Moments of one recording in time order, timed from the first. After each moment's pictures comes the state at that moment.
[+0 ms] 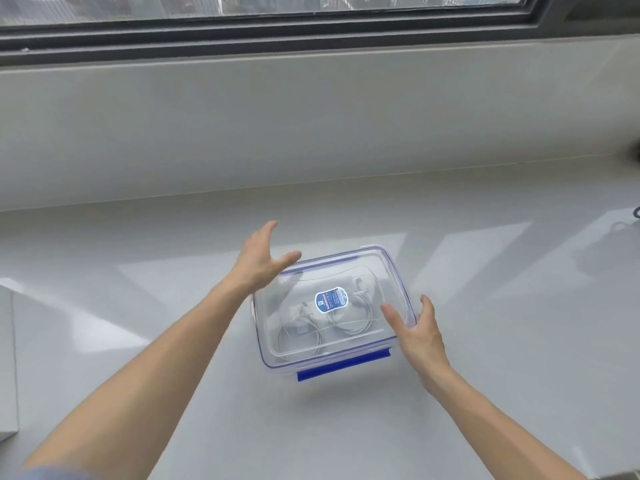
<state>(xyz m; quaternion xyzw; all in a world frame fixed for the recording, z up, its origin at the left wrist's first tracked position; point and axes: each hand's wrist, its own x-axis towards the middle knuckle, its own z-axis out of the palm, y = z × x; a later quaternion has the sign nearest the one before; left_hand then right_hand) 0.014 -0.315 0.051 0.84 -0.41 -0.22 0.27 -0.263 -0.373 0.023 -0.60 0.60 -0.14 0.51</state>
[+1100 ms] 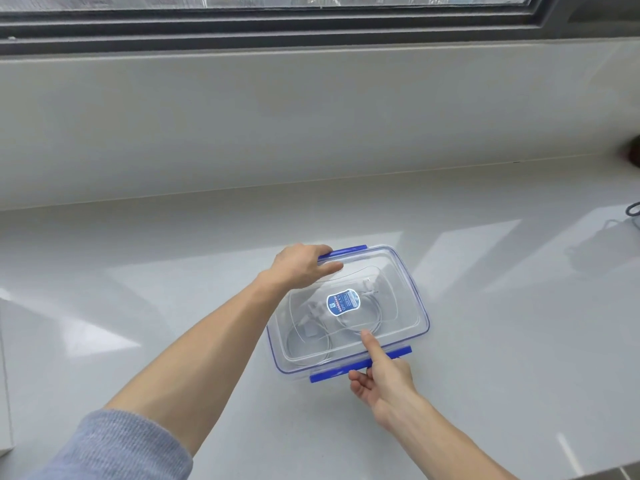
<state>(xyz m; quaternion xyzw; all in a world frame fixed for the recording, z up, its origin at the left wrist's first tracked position) 0.001 -0.358 0.028 0.78 -0.58 -0.22 0.09 -0.212 -0.300 0.036 -0.20 0.66 -0.18 0.70</state>
